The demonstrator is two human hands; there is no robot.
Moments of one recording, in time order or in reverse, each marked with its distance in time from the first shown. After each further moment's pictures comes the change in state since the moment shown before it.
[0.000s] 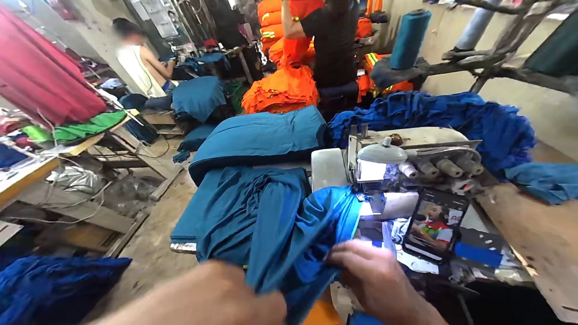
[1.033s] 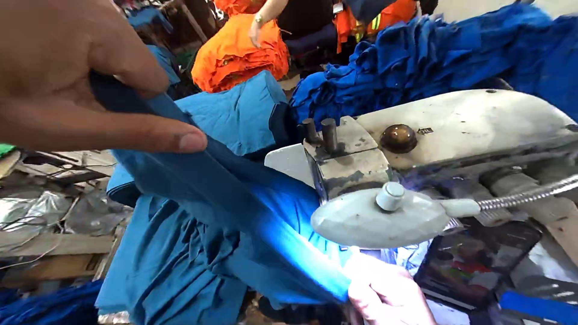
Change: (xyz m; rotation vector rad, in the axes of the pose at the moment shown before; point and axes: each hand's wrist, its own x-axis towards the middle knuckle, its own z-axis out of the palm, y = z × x) left_hand 0.167 -0.282 -0.107 0.119 0.121 0.257; right_hand 0.002 0.072 -0.004 0.716 0.243 0.438
